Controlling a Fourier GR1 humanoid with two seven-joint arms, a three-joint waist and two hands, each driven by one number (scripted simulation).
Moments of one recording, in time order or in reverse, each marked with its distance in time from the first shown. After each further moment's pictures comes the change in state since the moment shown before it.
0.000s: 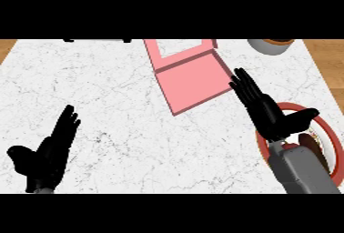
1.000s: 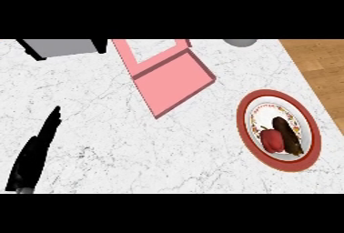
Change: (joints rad) left arm -0.012 0.154 -0.008 0.133 -0.163 -0.064 -0.087; right arm 0.830 -0.126 -0.425 -0.144 0.363 -0.671 -0.463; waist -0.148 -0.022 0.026
